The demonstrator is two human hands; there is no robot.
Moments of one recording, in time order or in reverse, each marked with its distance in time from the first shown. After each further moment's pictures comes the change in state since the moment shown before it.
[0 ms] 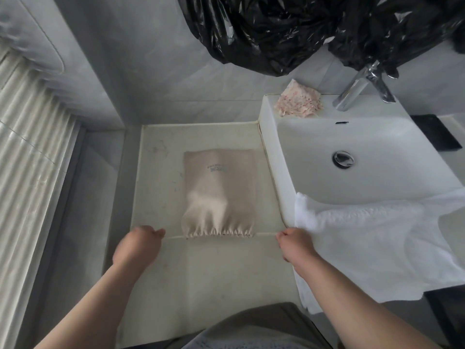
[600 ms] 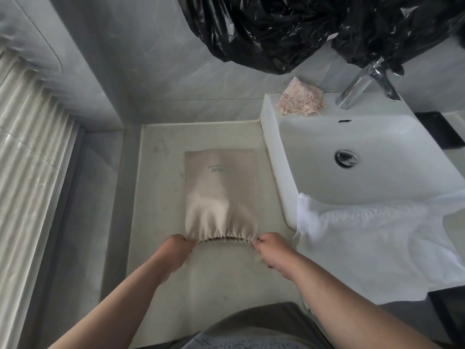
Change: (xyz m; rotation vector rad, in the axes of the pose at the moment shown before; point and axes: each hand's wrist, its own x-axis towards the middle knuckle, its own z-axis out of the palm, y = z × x) left_hand -0.017 0.039 0.037 -0.565 -0.354 -0.107; right_hand -0.017 -0.020 0.033 -0.115 -0.302 -0.023
